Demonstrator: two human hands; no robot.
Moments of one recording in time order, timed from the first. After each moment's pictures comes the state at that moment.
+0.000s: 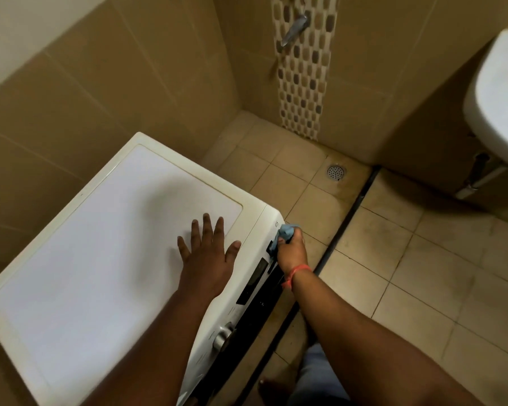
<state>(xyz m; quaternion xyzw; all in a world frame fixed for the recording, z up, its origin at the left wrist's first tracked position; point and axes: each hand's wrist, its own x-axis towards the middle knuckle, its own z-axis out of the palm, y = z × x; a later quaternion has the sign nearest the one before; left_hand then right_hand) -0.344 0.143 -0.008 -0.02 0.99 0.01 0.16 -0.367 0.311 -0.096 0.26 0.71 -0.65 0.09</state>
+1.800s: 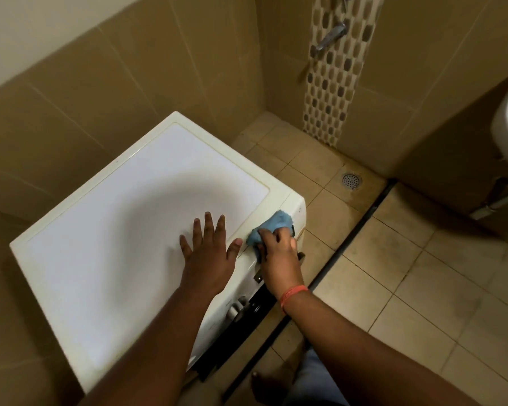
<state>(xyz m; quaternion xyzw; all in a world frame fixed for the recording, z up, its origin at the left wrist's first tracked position) -0.286 0.111 0.001 -0.09 0.98 0.04 0.15 -0.293 0.260 -0.042 -0.04 0.92 -0.40 0.00</state>
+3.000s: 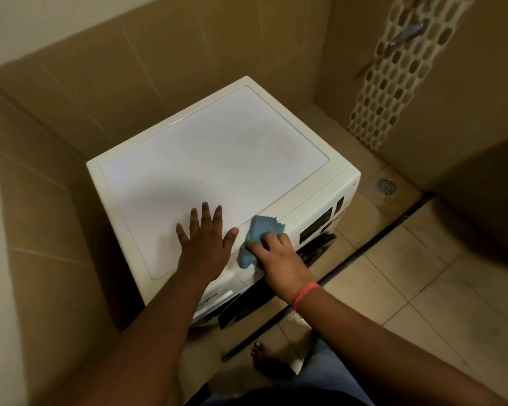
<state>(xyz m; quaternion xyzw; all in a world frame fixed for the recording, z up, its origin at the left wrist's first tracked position) -0.154 0.020 0.002 -0.18 0.97 0.08 0.13 -0.187 0.202 -0.049 -0.37 0.90 -0.23 0.05</state>
